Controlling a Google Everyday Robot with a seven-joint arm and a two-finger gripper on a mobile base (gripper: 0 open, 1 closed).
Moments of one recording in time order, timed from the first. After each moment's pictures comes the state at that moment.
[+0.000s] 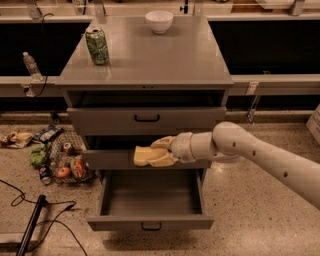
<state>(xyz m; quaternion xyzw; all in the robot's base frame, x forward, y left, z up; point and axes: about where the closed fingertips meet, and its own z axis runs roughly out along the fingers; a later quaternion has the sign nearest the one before) 0.601 0.010 0.640 -0.54 0.65 0.29 0.45</state>
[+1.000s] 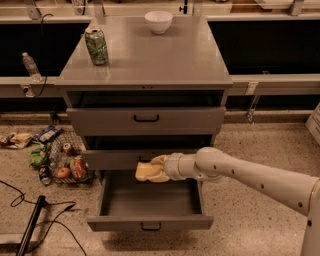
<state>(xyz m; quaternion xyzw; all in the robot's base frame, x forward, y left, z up) 0.615 0.022 0.514 -0.57 0.67 0.20 0.44</state>
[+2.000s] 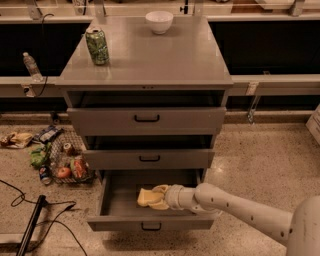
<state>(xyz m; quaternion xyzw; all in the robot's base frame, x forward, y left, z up) 0.581 0.019 0.362 -0.51 0.70 0.24 0.44</state>
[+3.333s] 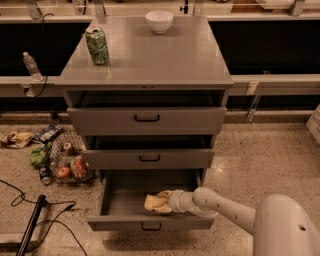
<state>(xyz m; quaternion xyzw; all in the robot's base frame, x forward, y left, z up) 0.610 -0.002 0.233 -0.51 0.72 0.24 0.40</state>
